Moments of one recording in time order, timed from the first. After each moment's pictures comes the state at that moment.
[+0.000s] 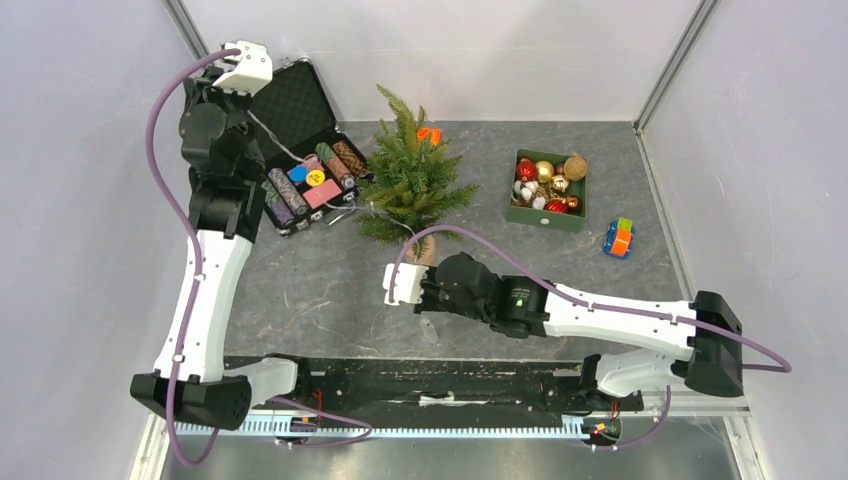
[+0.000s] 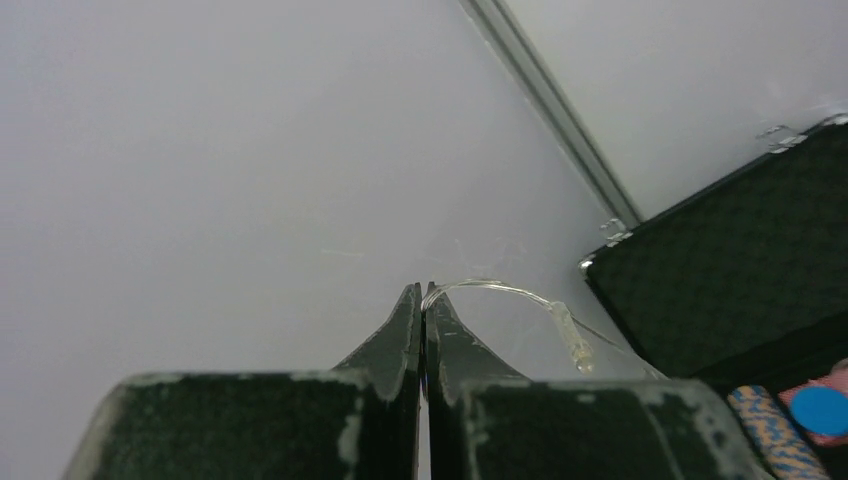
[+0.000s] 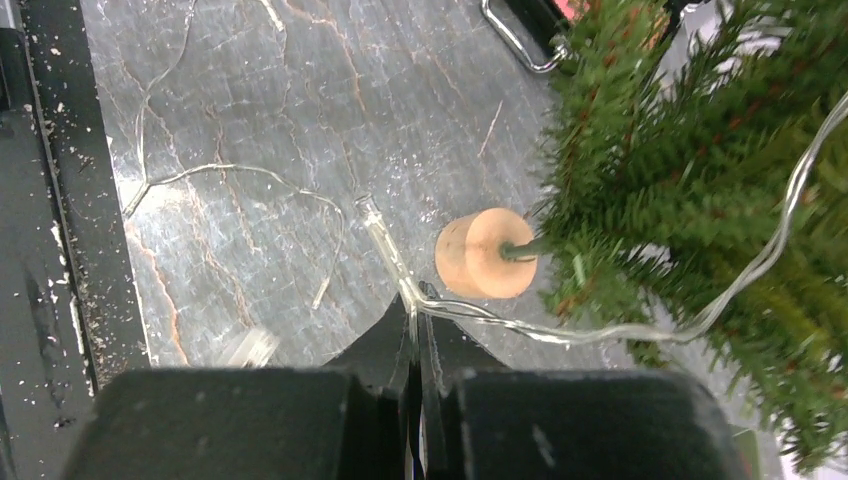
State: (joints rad) left arm -0.14 1.18 1.48 0.02 -0.62 0.89; right arm 1.24 1.32 1.03 -0.19 0.20 -0.48
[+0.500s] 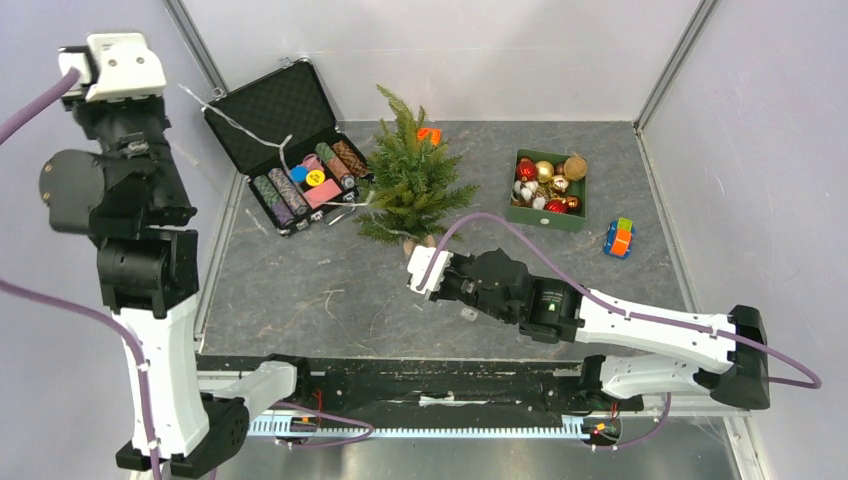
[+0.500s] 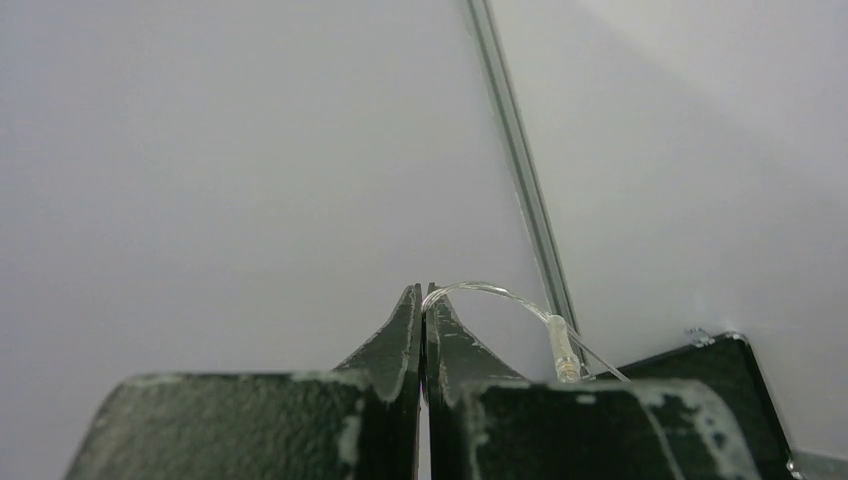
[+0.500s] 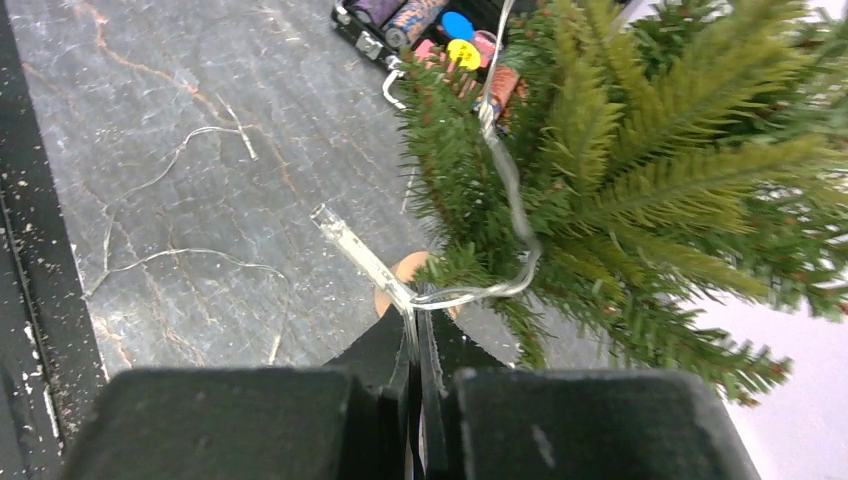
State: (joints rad) left arm -0.11 1.11 1.88 -0.25 -0.46 0.65; right arm 1.24 1.16 0.96 -0.06 0.28 -0.46
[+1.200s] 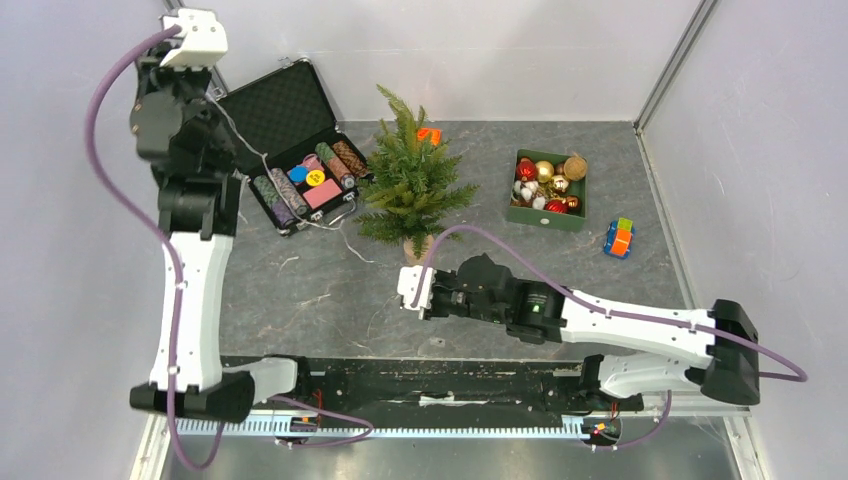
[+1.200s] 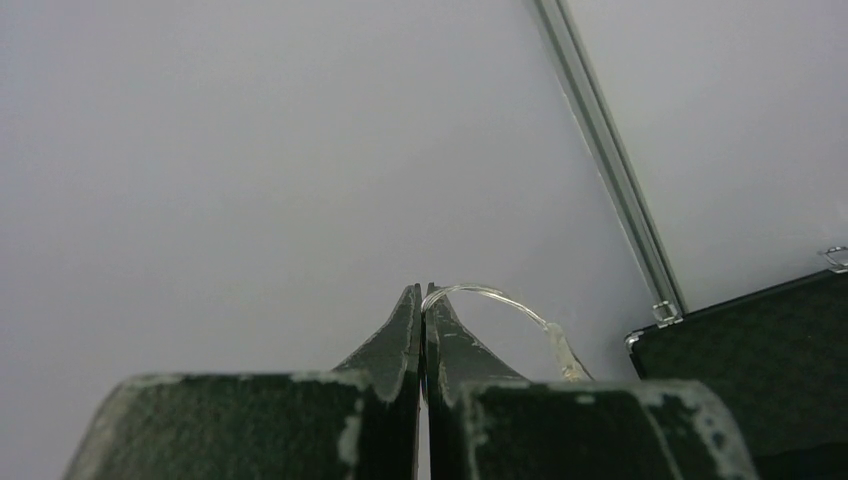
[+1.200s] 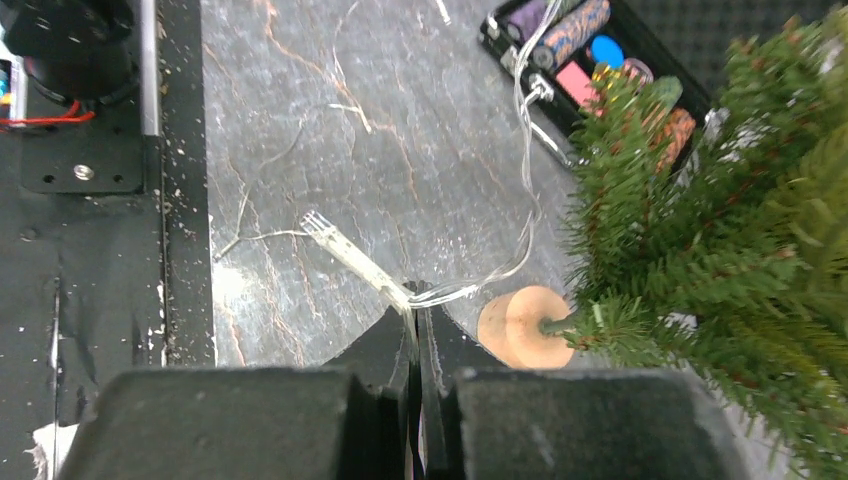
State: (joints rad) left arm -0.07 1.19 1.68 -0.01 -0.60 0.83; right arm 1.23 1.18 0.91 -0.01 0.01 -0.44
